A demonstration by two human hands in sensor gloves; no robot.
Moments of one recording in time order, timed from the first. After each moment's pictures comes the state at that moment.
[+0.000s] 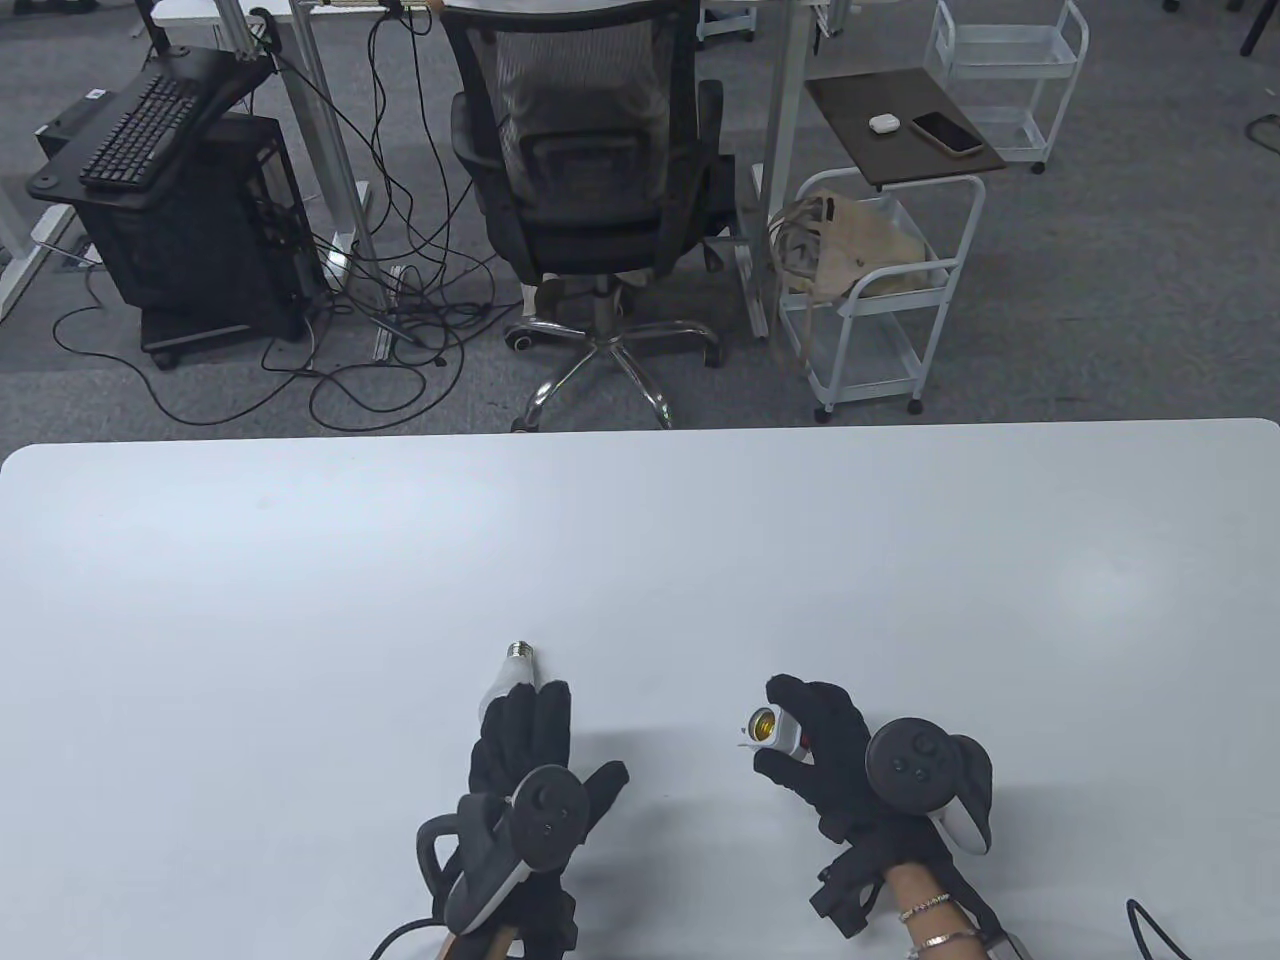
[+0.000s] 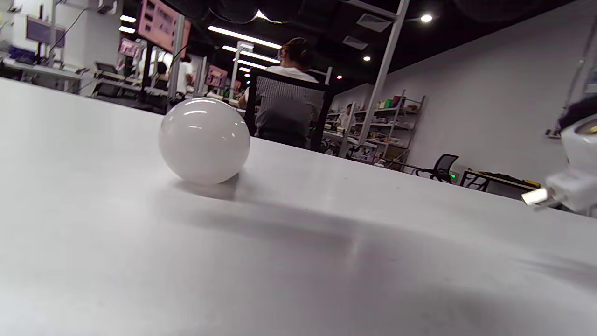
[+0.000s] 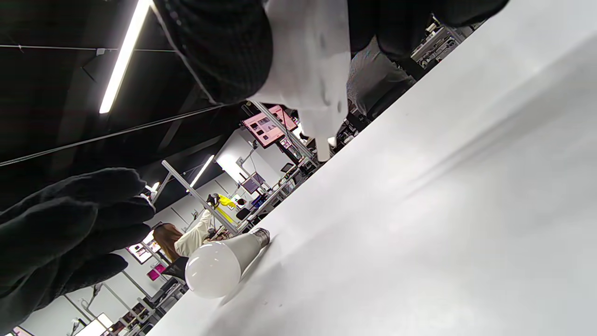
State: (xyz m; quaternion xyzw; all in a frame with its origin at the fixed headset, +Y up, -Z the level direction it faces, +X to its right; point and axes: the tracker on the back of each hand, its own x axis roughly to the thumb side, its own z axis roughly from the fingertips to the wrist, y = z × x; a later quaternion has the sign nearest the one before) left_hand -0.129 -0.716 -0.252 0.05 -0.06 0.10 0.99; right_hand 0.169 -0.741 -0.294 0.14 -0.01 0.90 0.41
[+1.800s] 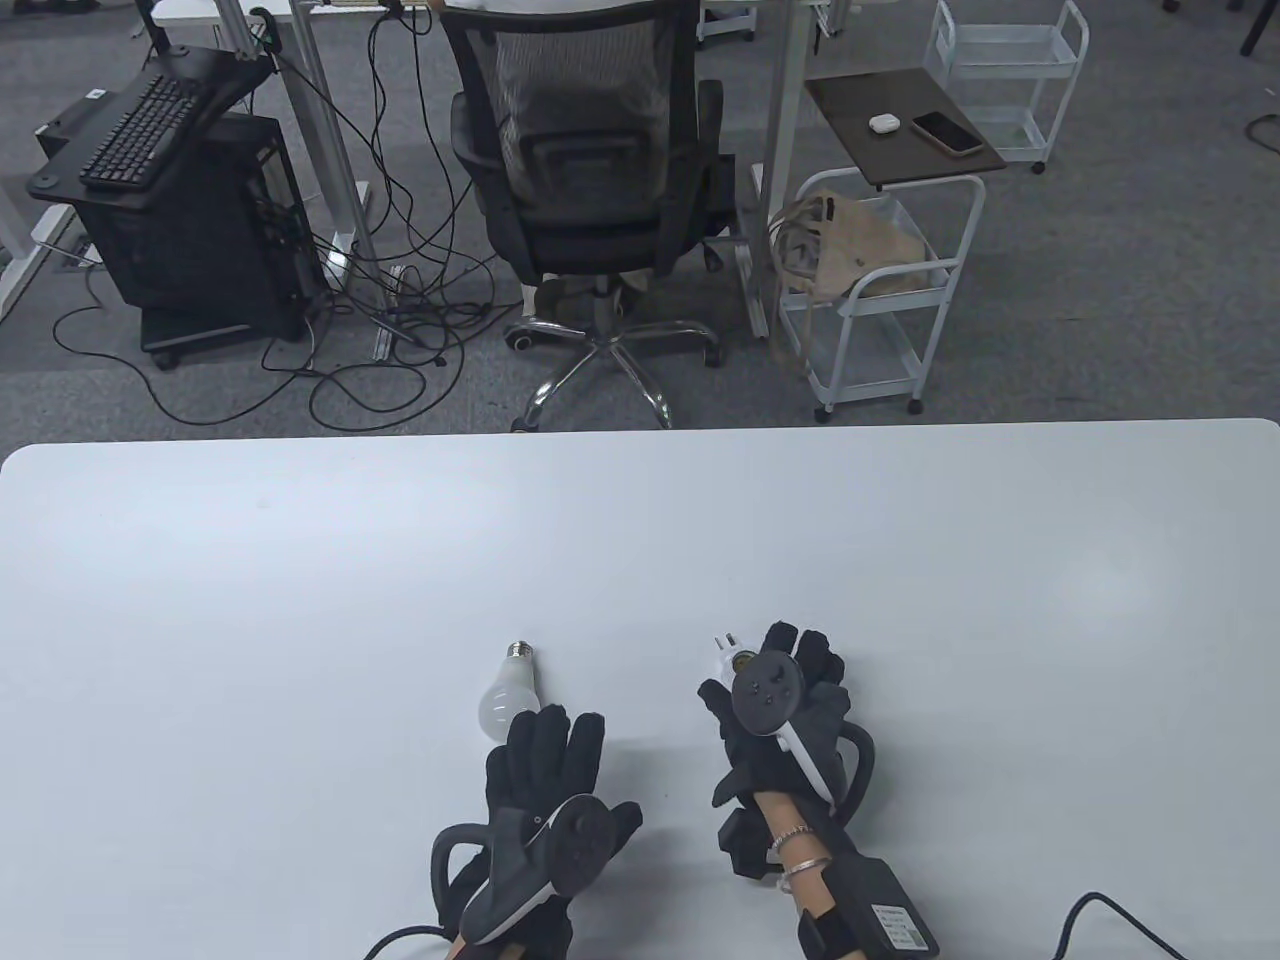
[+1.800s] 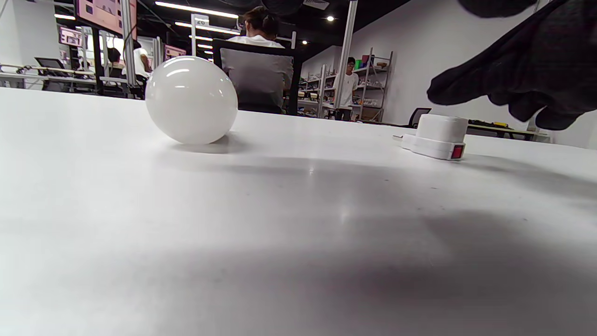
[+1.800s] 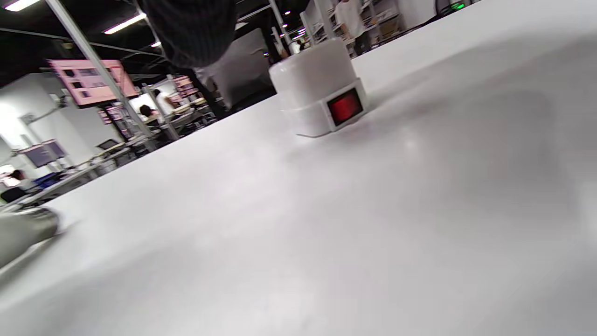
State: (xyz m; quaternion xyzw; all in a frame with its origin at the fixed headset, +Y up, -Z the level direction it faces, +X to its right) left_hand -0.123 -0.732 -0.249 -0.01 -0.11 0.06 0.99; right_hand 0.096 -0.742 -0.334 -0.08 0.03 0.97 0.23
